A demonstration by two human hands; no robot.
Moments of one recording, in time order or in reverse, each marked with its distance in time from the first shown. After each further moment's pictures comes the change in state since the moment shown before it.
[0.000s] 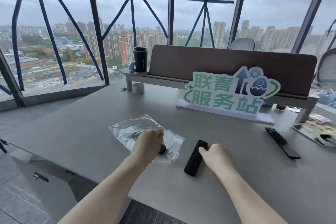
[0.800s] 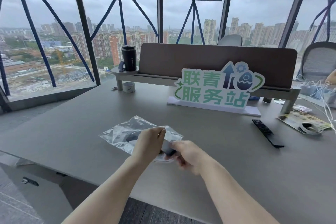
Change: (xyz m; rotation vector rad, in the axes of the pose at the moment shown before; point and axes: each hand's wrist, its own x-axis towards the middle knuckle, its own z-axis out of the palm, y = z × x) left_hand -0.010 0.043 0.001 -0.158 -0.019 -0.007; right_hand -0.028 -0.026 0.005 0.631 -0.622 -0.029
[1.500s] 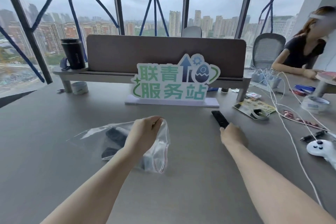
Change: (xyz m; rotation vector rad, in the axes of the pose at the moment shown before) left_hand 0.056 0.086 0.072 -0.211 -0.075 0.169; right_hand 0.015 0.067 -0.257 -0.699 1.057 0.310
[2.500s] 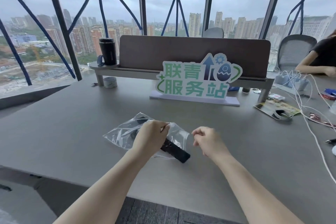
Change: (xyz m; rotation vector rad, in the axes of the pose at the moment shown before) left_hand -0.066 -0.010 -0.045 0.129 0.032 -0.102; right_hand -0.162 -0.062 -0.004 0.528 -0.430 -0.450
